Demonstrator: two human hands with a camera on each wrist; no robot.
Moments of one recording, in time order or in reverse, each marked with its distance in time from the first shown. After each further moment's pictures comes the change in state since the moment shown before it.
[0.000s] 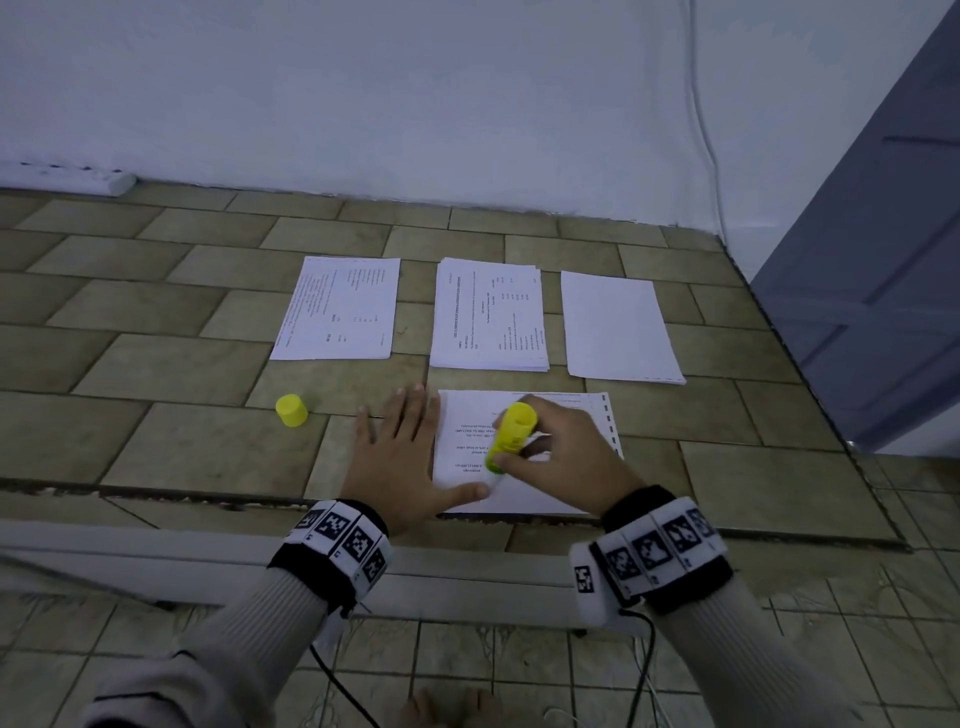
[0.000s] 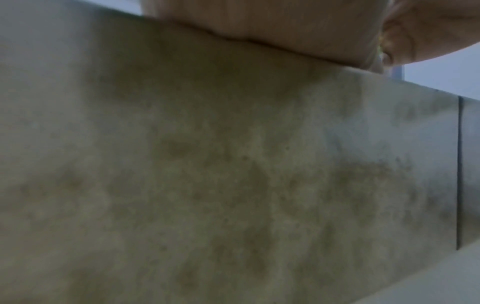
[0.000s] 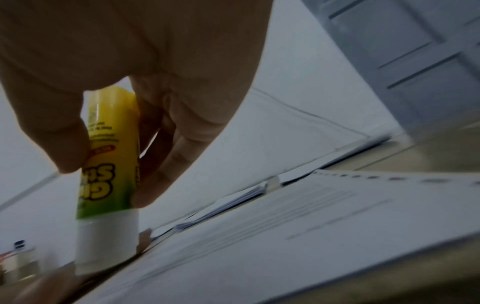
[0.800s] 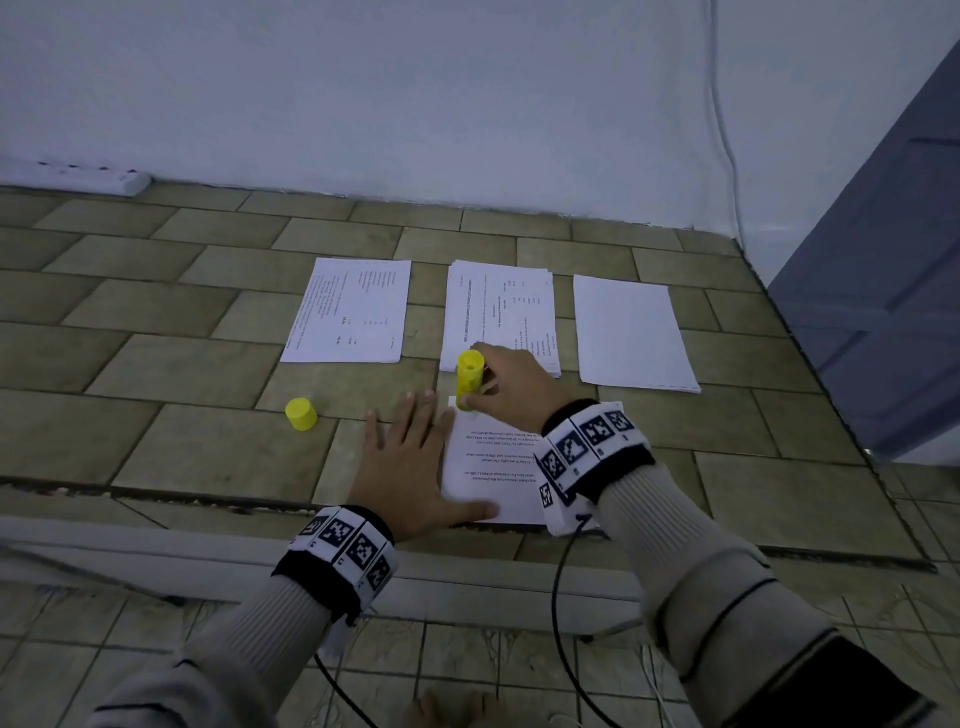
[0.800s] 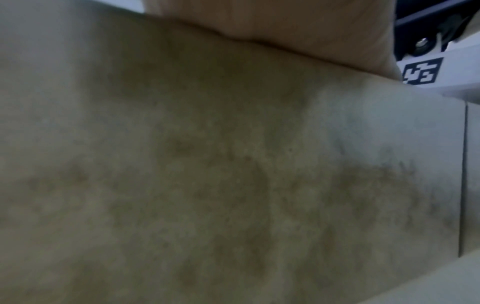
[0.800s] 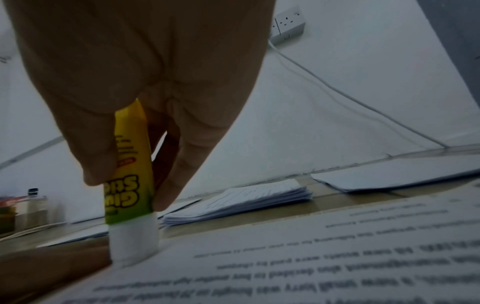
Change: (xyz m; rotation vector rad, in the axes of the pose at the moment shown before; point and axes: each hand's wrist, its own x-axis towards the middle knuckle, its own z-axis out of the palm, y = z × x) left_hand 0.003 -0.006 0.003 0.041 -0.010 0.025; right_hand 0.097 -0.002 0.016 -0.286 -0.136 -0.001
